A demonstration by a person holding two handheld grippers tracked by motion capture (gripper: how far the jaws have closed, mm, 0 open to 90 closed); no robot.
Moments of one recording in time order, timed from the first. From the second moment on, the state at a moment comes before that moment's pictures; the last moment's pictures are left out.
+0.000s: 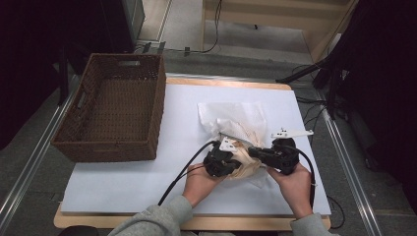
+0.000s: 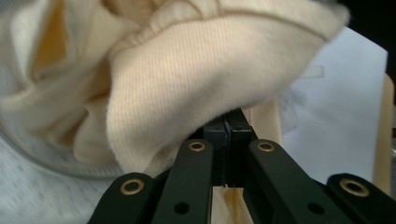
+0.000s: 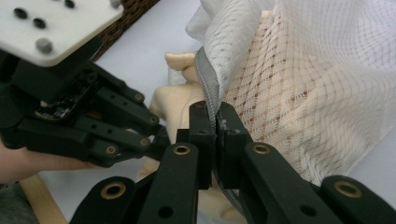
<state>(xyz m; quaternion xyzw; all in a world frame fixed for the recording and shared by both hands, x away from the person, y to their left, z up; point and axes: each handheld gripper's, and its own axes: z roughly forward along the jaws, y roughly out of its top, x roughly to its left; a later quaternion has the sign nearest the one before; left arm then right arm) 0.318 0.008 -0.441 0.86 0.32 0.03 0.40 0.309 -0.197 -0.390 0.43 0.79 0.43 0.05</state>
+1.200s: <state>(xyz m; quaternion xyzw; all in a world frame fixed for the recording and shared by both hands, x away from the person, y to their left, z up) 0.363 -0.013 -0.425 0.88 0.29 0.02 0.37 0.303 -0.197 -0.376 0.41 0.79 0.46 0.03</state>
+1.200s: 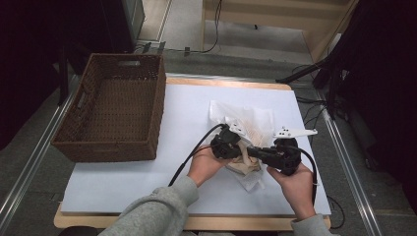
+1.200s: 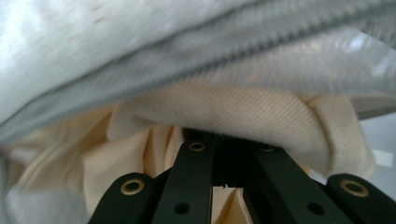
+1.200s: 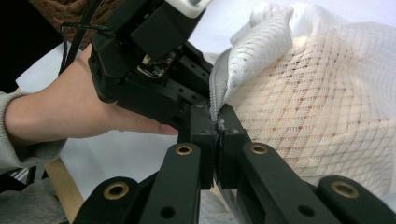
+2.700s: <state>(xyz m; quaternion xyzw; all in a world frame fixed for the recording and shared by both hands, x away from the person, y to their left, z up) 0.335 0.030 -0.393 0.89 0.27 0.00 0.38 0.316 -0.215 -0.390 0.45 0.78 0.44 0.03</state>
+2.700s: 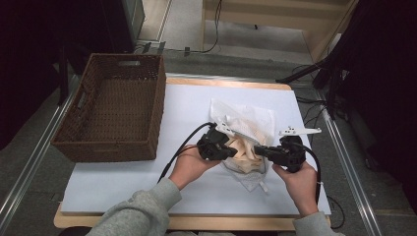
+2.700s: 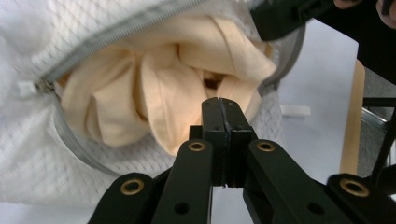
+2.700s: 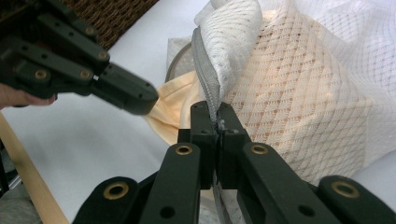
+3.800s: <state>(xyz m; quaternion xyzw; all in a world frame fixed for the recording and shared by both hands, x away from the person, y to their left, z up) 0.358 -0.031 -0.448 0.89 0.28 0.06 0.35 0.316 -0.212 -0.392 0.44 0.78 0.43 0.03</state>
